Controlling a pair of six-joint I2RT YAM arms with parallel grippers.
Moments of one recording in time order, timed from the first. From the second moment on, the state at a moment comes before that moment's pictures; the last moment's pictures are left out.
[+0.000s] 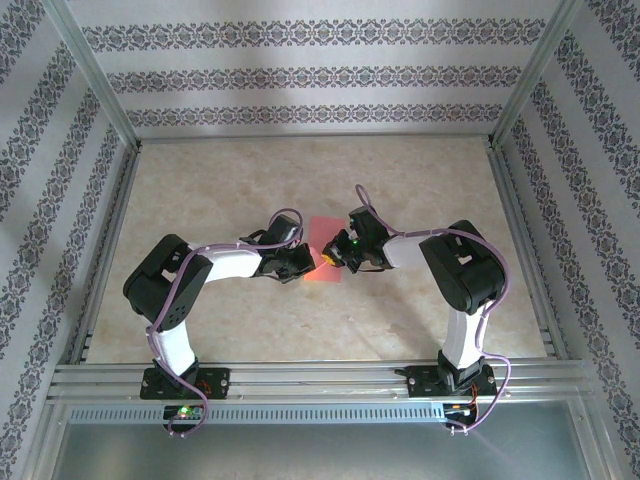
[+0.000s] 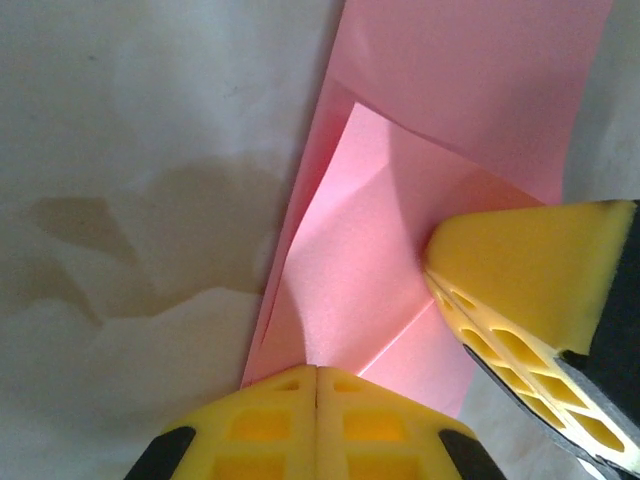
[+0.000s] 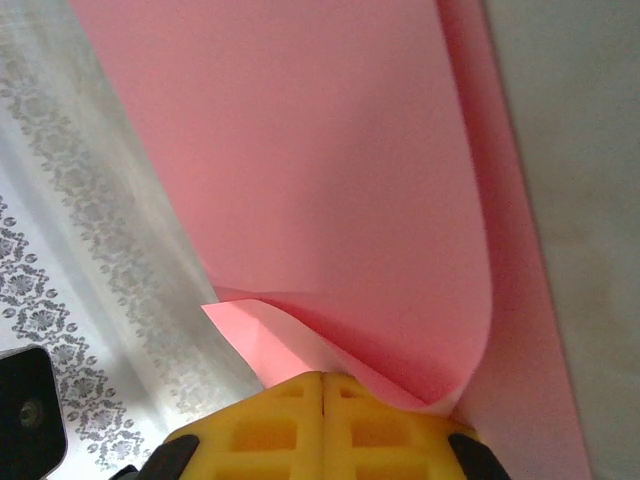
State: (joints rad) left arm -0.59 1.80 0.90 -0.08 0.29 -1.00; right arm 0.50 1.89 0.87 0.14 -0.51 1.25
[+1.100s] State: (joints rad) left arm -0.59 1.80 0.91 -0.08 0.30 -1.03; right arm 0.57 1.85 0.91 0.01 -0.46 0.90
